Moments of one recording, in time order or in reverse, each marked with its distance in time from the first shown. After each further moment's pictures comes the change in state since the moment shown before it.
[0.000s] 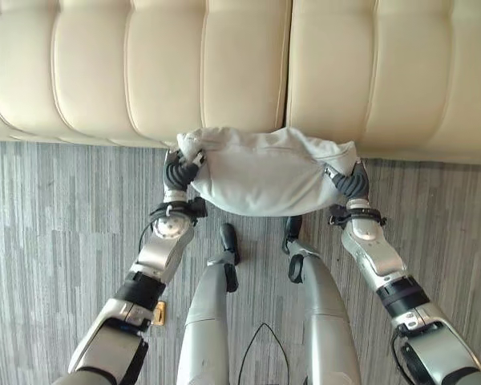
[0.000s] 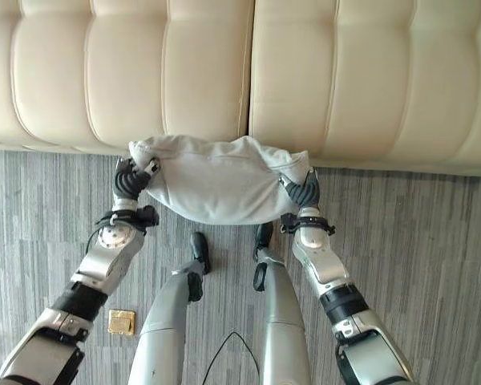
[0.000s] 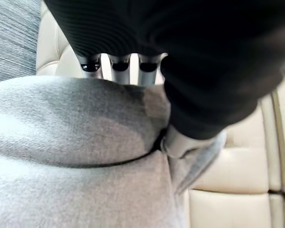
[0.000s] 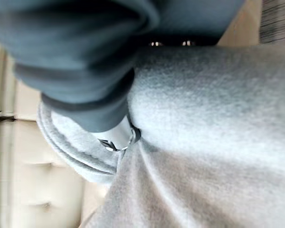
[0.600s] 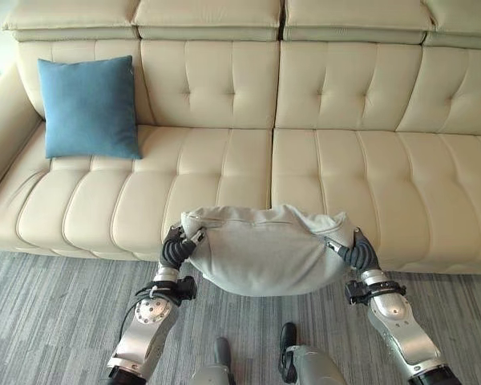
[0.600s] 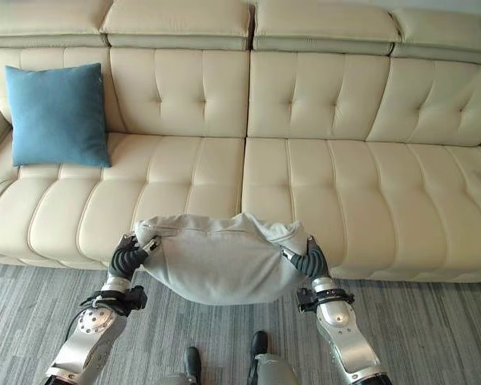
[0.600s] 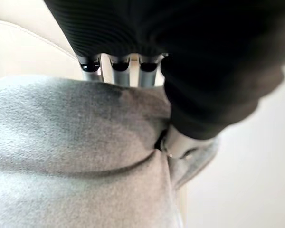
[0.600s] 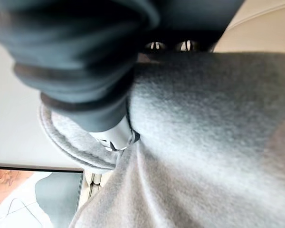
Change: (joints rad) left arm 0.387 0.031 -0.001 -0.168 0.037 0.000 -0.195; right arm 0.417 -0.046 -0.074 -0.168 -0.095 -0.006 0.236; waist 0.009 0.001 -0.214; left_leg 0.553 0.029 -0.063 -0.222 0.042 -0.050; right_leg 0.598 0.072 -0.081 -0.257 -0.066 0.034
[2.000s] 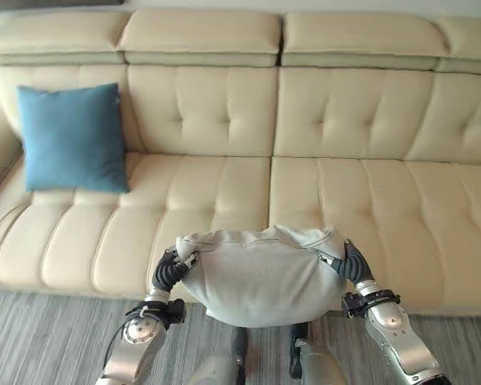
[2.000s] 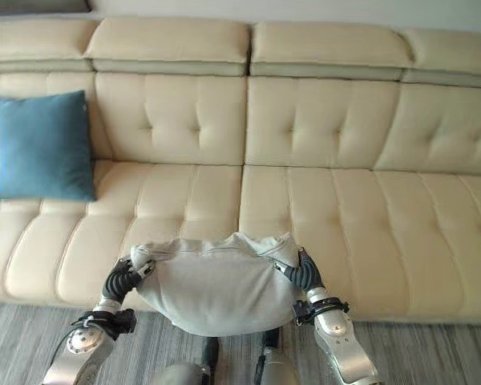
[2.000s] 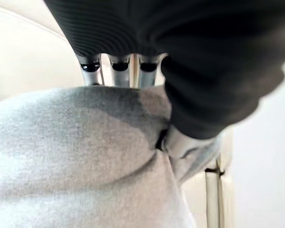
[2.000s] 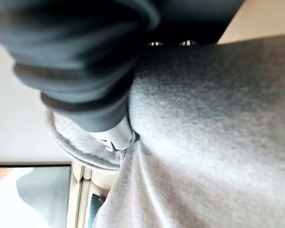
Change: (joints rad) left arm 0.101 0.009 0.029 0.044 0.006 0.011 -0.066; right arm -0.013 -0.016 0.008 -0.002 0.002 0.016 0.082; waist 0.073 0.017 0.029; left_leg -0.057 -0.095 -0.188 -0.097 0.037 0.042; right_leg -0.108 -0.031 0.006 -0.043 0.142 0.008
